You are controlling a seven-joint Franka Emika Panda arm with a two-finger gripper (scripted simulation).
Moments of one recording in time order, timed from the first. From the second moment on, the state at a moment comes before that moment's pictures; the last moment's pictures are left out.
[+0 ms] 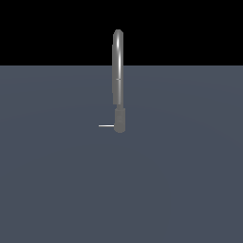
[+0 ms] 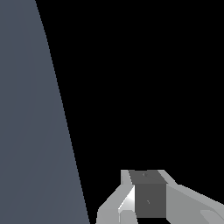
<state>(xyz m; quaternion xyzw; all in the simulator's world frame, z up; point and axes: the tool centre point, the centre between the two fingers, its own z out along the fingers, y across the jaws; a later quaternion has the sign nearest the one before) -0.186 0.061 0.616 0.58 0.00 0.19 0.79</state>
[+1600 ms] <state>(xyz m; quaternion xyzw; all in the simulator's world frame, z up) -0.025 0.163 0.337 0.11 0.43 0.11 0.89</state>
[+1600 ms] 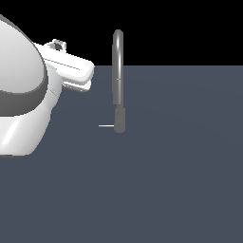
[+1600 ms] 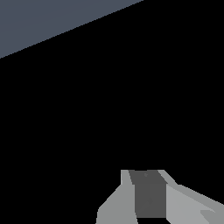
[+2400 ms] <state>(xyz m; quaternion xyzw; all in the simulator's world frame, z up) -0.020 0.120 0.179 0.03 0.60 0.05 0.80</state>
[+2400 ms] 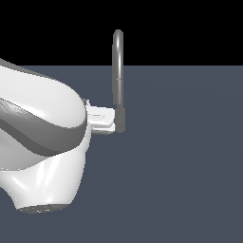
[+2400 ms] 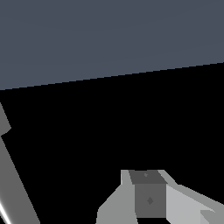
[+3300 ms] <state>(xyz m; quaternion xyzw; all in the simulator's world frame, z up) -0.035 0.158 0.130 -0.01 0.66 0.08 0.75</state>
